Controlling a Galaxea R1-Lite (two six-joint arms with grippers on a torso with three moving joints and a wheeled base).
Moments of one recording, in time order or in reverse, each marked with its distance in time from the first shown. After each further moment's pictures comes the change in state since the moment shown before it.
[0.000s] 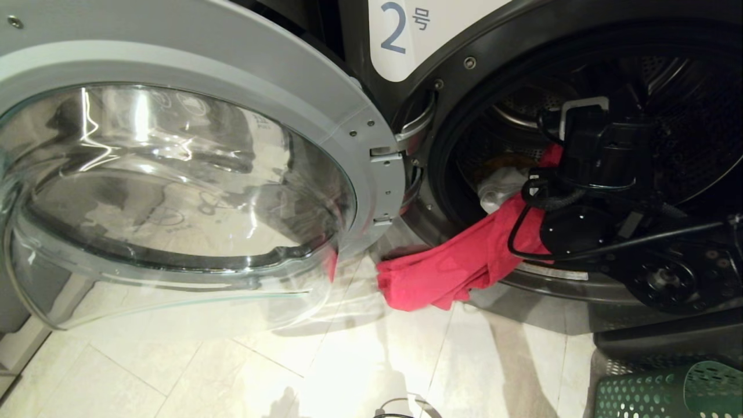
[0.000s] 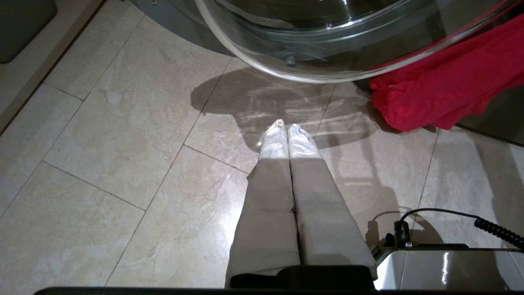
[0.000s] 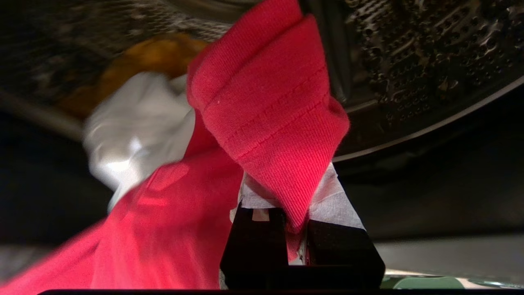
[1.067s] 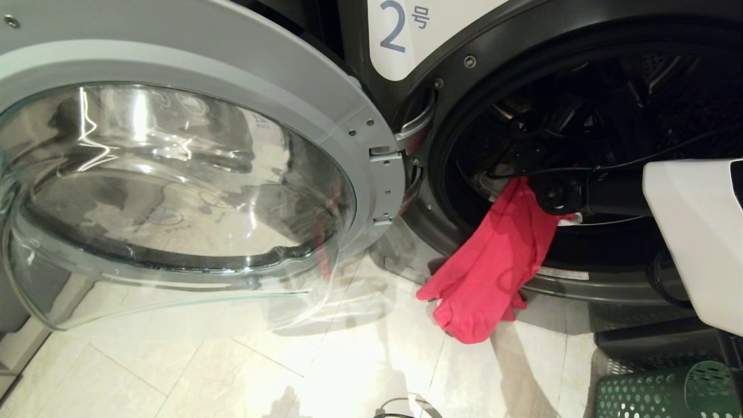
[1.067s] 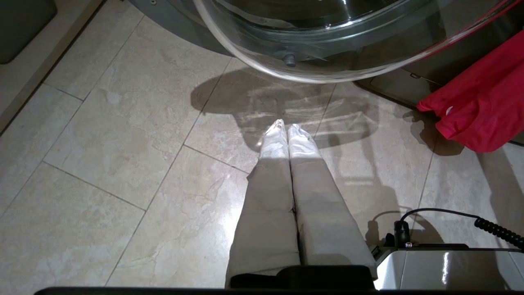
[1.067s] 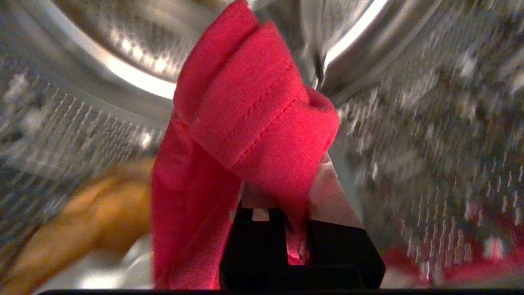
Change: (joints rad) left arm 0.000 0.000 0.000 0.000 0.000 0.000; right arm -0.263 0.513 -0.847 -0.139 0.220 -0.423
